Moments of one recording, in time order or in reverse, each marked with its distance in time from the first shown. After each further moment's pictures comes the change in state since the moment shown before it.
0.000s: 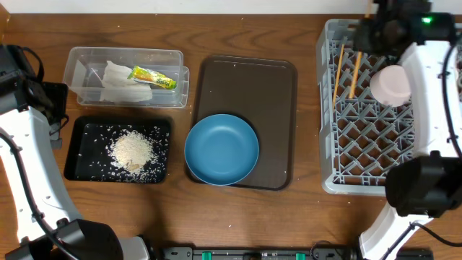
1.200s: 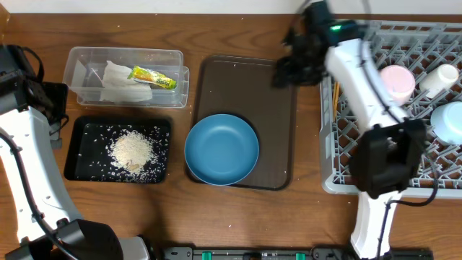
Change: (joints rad) left arm 0.000 0.000 0.000 0.000 0.000 0.000; right arm 0.342 0.190 -0.029 -0.148 -0.243 -0.061
